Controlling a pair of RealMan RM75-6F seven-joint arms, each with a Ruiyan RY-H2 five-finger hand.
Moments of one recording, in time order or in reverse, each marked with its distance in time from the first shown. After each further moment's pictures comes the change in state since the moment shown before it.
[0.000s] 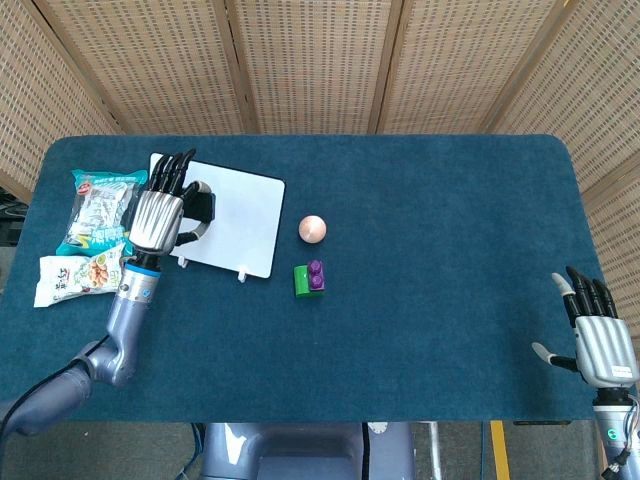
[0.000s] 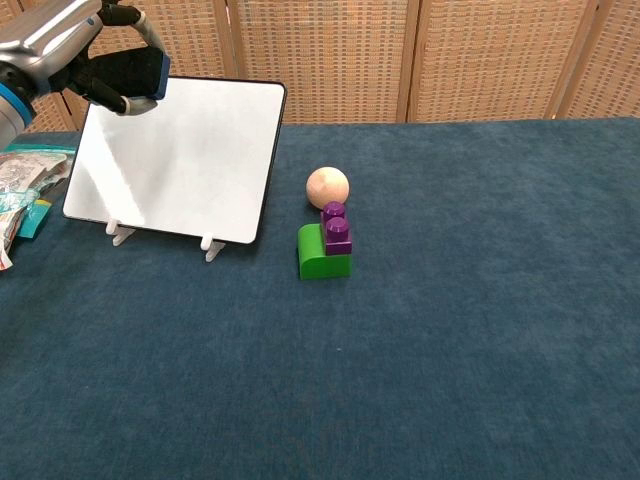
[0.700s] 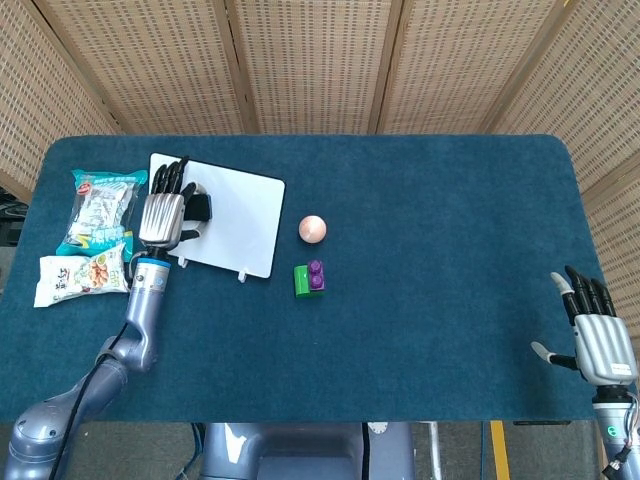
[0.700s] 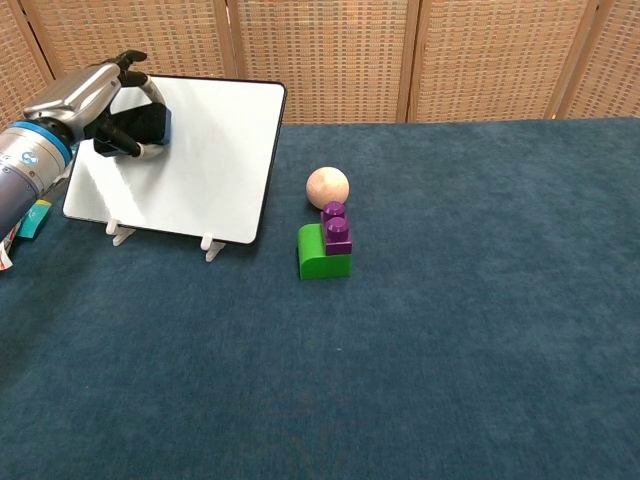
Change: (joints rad) left arm -0.108 -0.242 0.017 0.468 -0.113 -0.130 -0.180; right arm 0.008 0.002 -0.001 0.008 0.008 -0.021 0.020
